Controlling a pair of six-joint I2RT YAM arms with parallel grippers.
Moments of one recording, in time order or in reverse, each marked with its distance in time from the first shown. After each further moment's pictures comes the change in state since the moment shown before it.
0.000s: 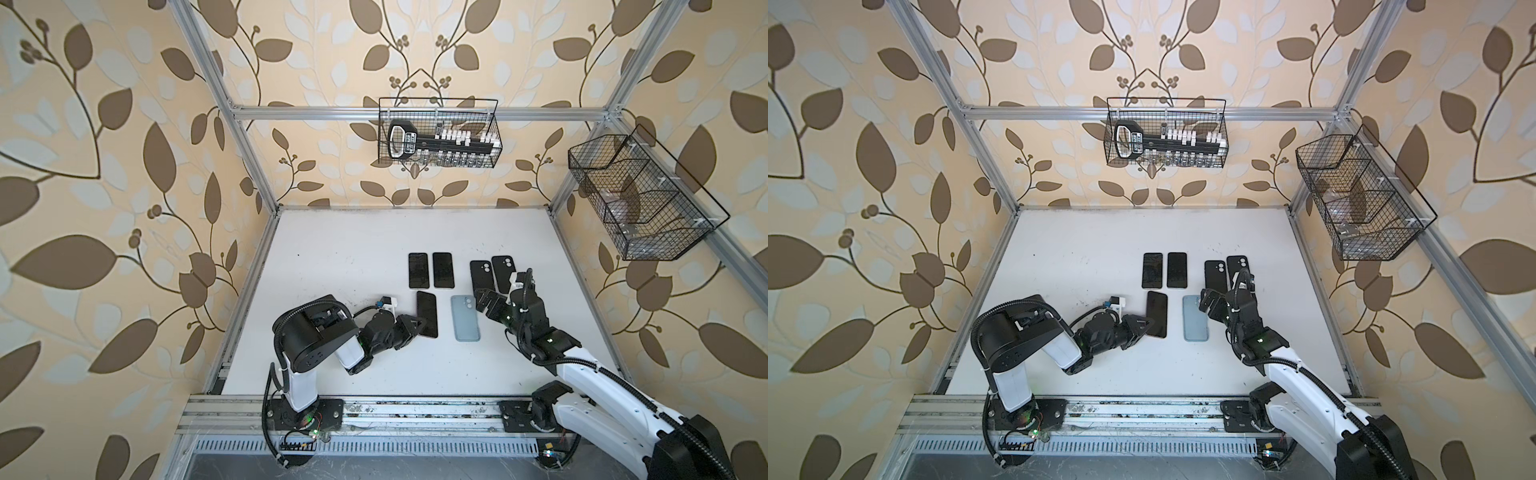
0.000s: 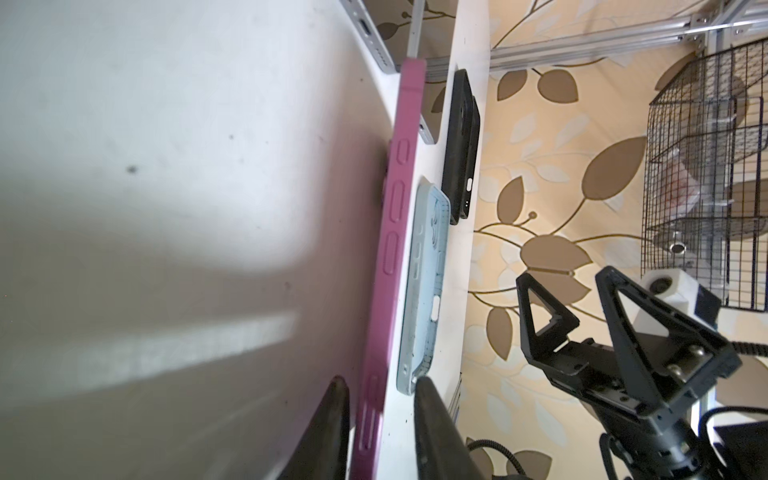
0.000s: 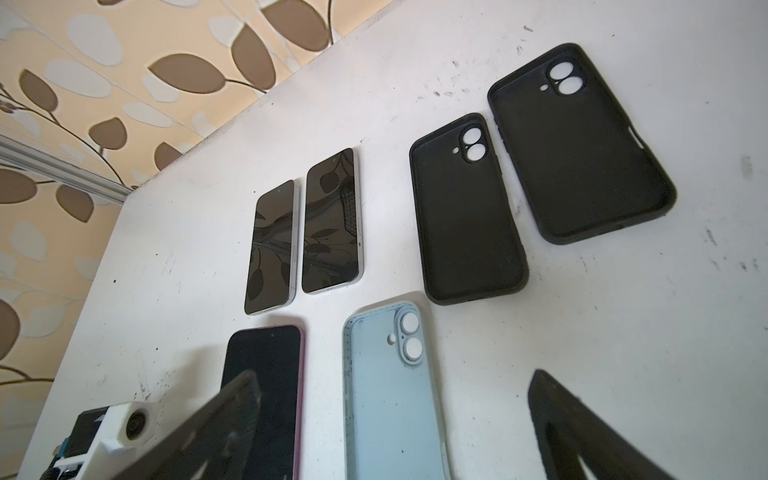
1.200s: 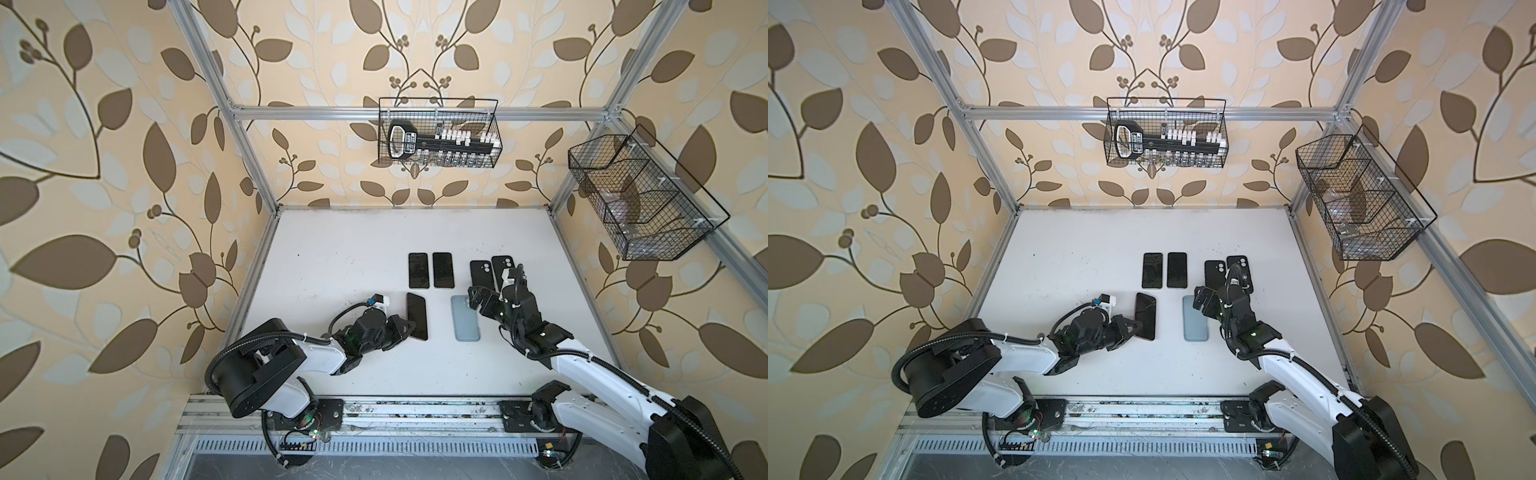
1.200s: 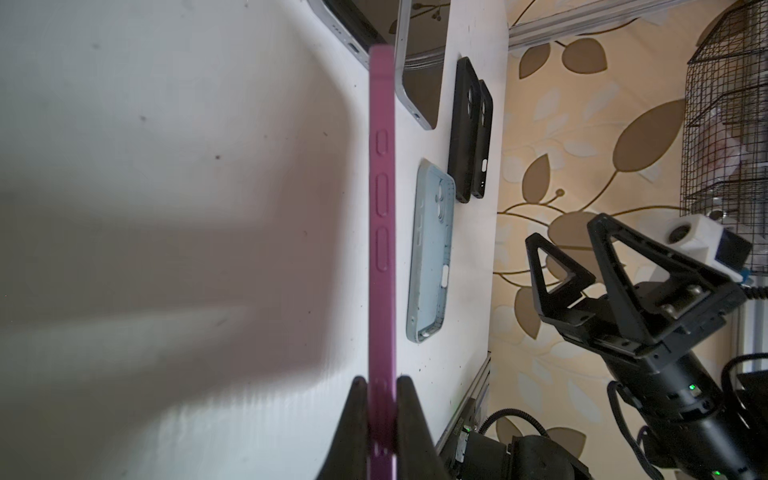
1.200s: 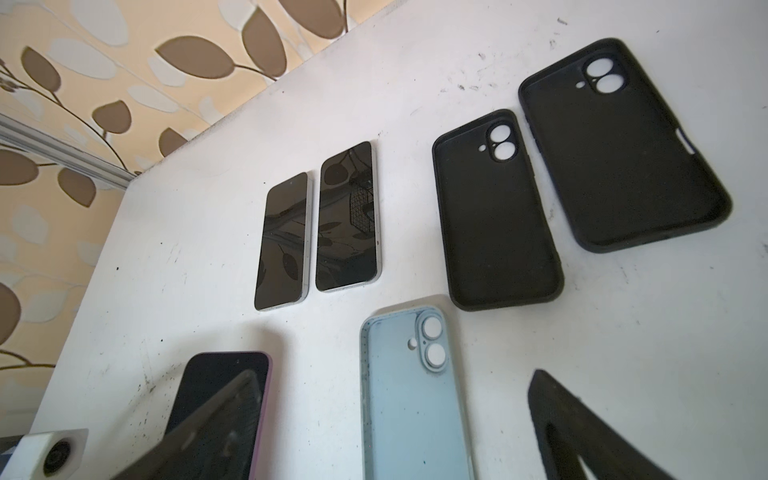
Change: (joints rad) left arm 0.021 -0.356 -0.017 -0.426 0.031 0.132; right arm 0.048 0.072 0.040 0.030 0.019 0.001
